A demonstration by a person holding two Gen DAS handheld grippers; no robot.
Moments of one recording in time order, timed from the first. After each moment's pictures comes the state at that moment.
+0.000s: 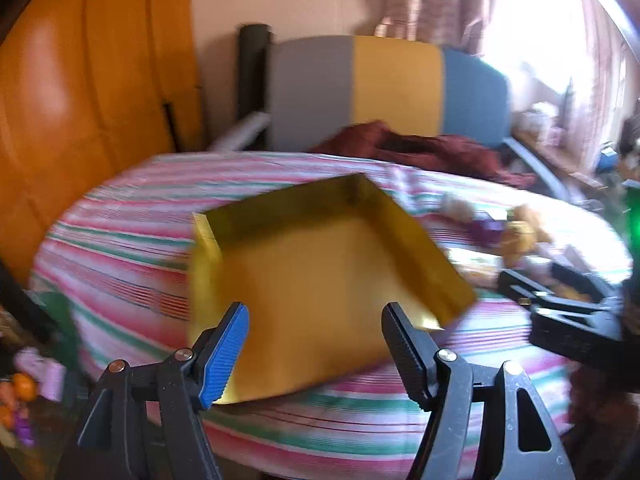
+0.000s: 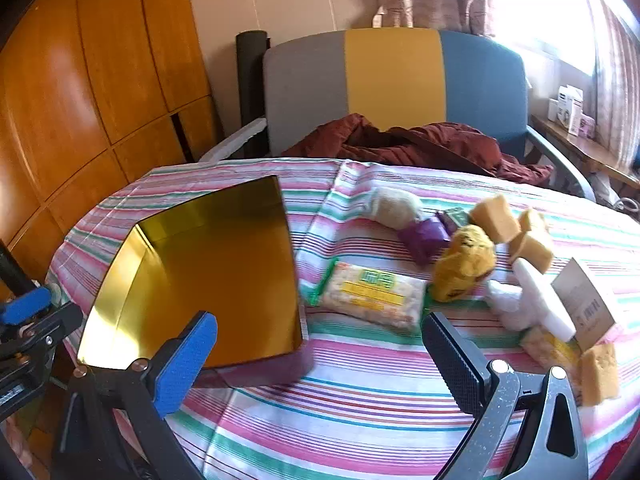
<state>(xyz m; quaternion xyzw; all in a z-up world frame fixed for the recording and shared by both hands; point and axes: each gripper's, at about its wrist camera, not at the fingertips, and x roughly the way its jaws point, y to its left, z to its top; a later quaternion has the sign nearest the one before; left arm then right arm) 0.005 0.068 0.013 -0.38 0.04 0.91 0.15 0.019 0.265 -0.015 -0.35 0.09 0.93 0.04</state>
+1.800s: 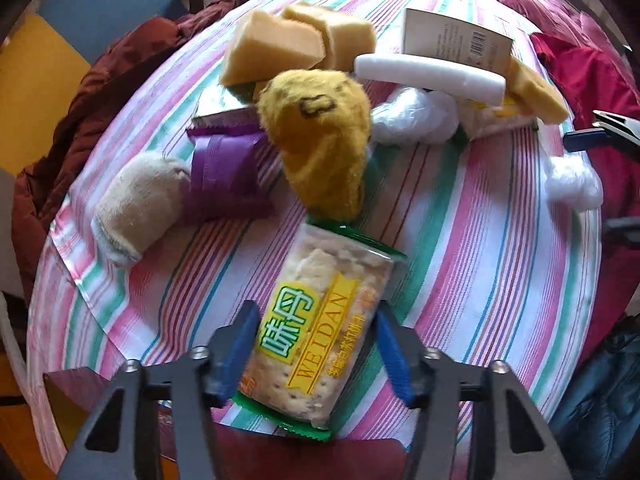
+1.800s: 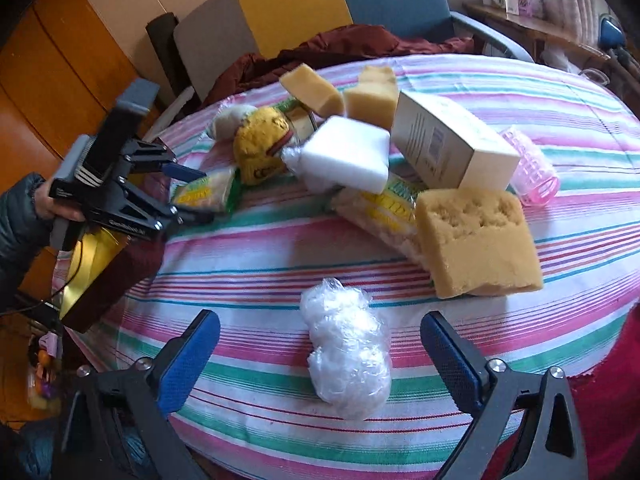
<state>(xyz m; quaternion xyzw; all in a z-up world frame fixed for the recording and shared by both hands) -0.086 0.316 -0.087 -0.43 0.45 0.59 0.51 0.114 0.430 -0.072 -0.46 0.21 0.86 0.07</state>
